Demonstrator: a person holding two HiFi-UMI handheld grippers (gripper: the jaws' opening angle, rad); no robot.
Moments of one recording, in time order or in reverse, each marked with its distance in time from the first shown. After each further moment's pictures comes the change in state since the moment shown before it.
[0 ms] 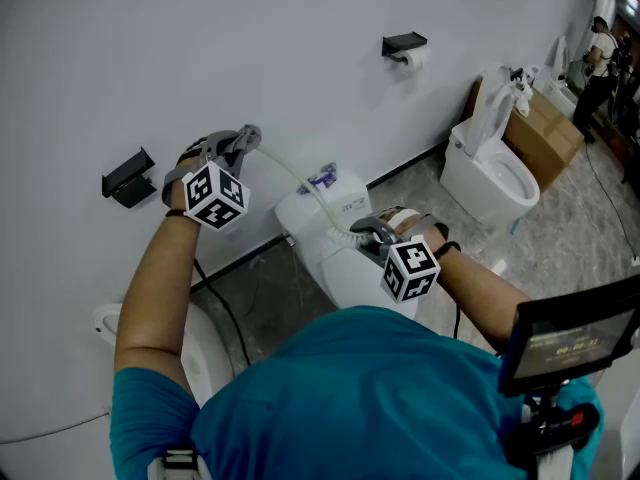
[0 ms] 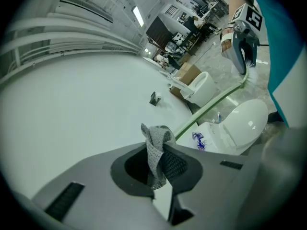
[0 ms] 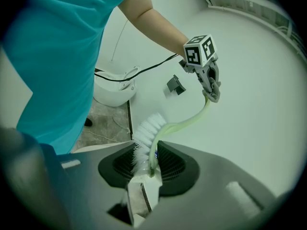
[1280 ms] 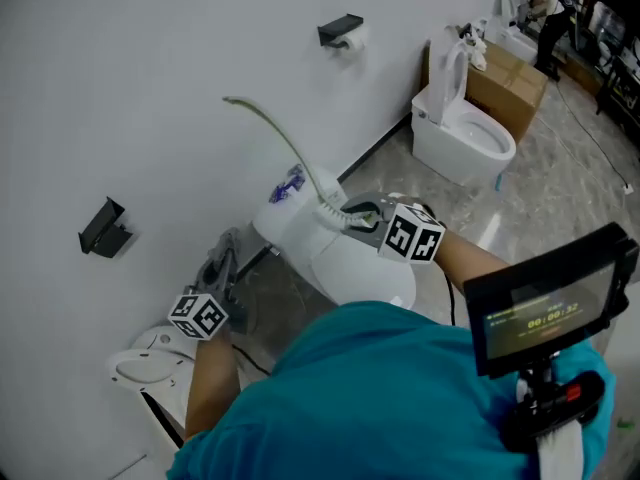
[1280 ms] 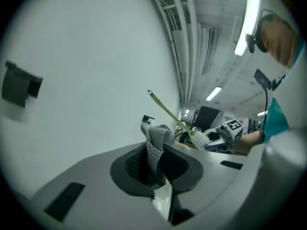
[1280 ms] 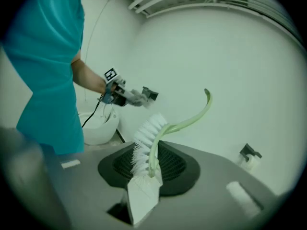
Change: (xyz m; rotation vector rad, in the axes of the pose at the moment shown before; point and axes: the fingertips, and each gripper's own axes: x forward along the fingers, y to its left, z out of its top) left arm -0.069 -0.165 -0.038 -1.328 -0.462 -0.326; right arm -0.038 -0.016 -0.034 0.549 -0.245 -0.062
